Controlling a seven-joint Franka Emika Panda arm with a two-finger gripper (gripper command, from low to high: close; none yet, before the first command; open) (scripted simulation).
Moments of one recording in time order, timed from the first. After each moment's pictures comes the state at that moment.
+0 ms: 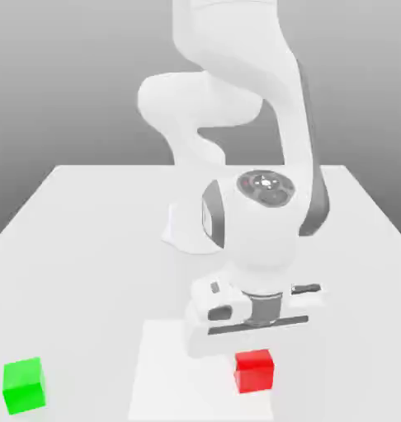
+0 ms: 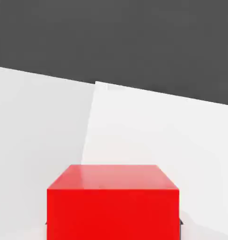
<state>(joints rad) 0.10 0.29 0.06 -2.59 -0.06 2.88 0.83</state>
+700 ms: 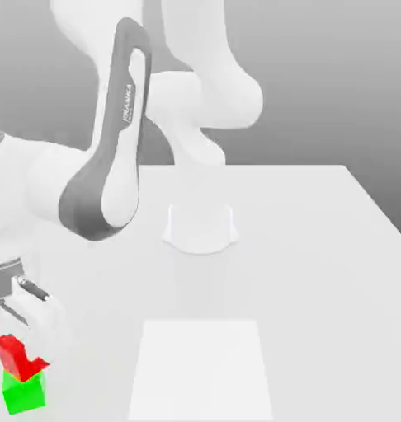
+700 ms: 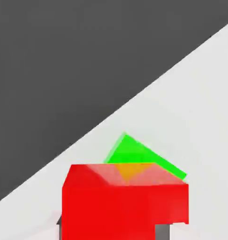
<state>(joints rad) -0.28 0.36 -0.21 -2.33 0.17 2.68 0.84</state>
